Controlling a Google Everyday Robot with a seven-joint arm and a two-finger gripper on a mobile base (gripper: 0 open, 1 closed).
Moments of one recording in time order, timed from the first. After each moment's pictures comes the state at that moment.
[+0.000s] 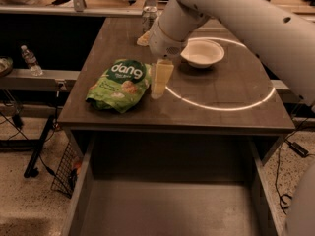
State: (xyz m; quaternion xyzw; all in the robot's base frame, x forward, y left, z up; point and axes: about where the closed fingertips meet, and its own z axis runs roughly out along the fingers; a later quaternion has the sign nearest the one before) arm 0.627 0.016 0.879 -0.78 0.57 0.05 0.25
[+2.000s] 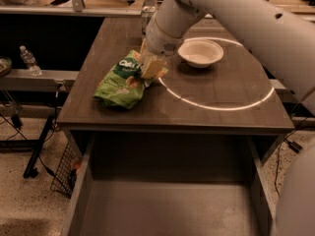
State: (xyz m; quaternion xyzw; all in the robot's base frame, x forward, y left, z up) arm 0.633 0.025 0.882 -0.78 0.57 0.06 0.25
